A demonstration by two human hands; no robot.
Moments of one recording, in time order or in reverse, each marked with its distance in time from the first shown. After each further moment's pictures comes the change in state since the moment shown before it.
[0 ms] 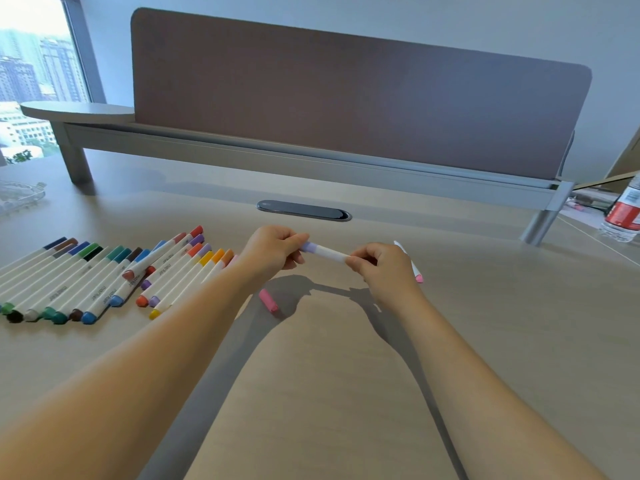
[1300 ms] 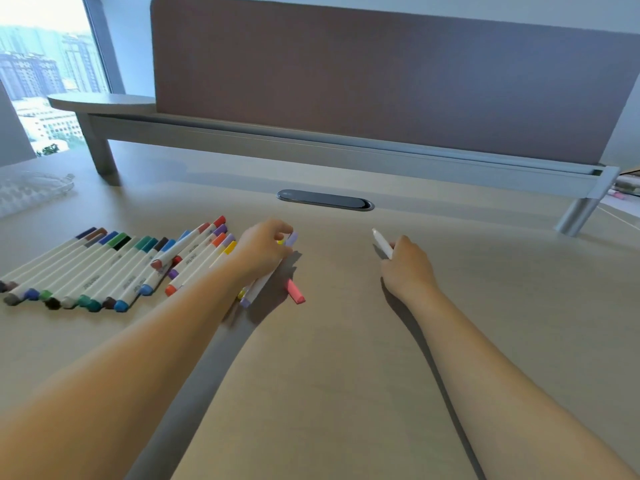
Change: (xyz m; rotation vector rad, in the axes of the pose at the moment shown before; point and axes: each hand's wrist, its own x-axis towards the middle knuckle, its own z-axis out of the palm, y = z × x) left_hand 0.004 -0.024 -0.033 0.522 0.066 0.027; right_hand 0.025 0.016 0.021 -0.425 0.021 0.250
